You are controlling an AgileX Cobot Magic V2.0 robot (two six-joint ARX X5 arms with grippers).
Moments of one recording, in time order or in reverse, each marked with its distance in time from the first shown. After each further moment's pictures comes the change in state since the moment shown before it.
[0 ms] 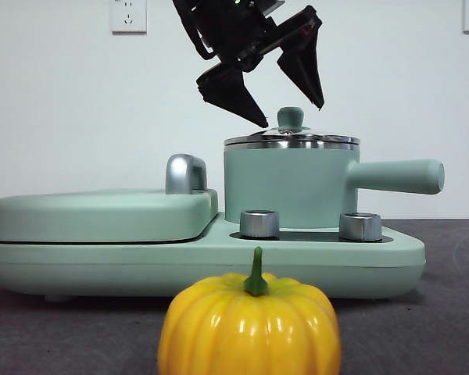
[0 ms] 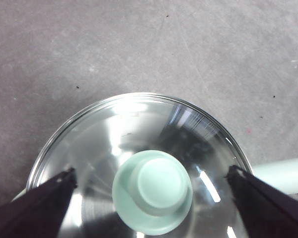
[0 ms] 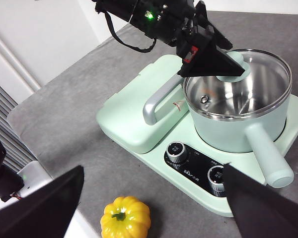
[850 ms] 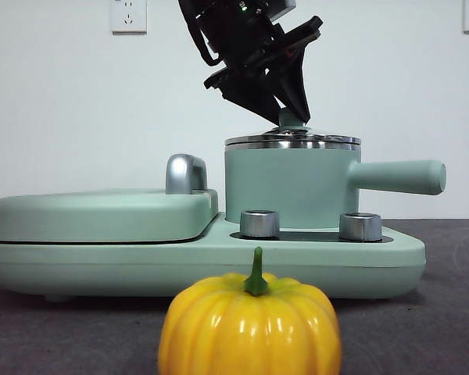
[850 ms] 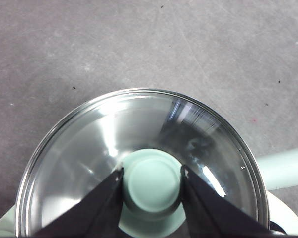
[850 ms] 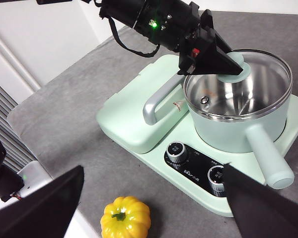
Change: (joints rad) left arm -0.023 0.016 0.003 -0.005 -0.019 0.065; right arm 0.000 0.000 0.000 0.000 0.000 0.000
